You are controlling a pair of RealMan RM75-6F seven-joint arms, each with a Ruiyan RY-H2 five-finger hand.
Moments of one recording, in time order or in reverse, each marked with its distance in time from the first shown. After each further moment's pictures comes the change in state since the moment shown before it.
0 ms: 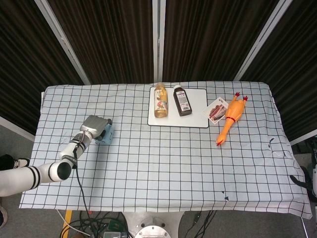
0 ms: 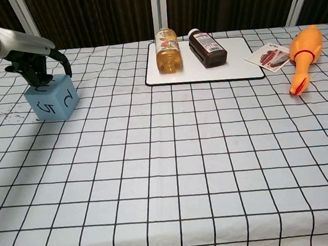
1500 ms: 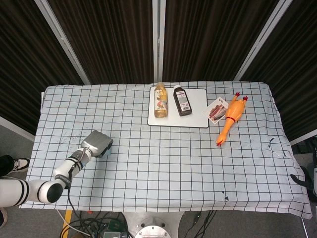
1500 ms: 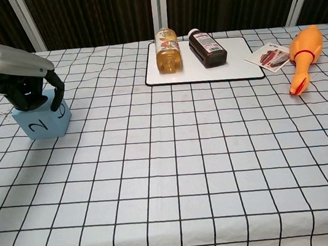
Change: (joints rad) left arm -0.028 0.123 0.150 -0.324 0.172 0.147 -0.024; right arm -0.003 0.004 0.010 -0.016 -0.007 0.016 -0.007
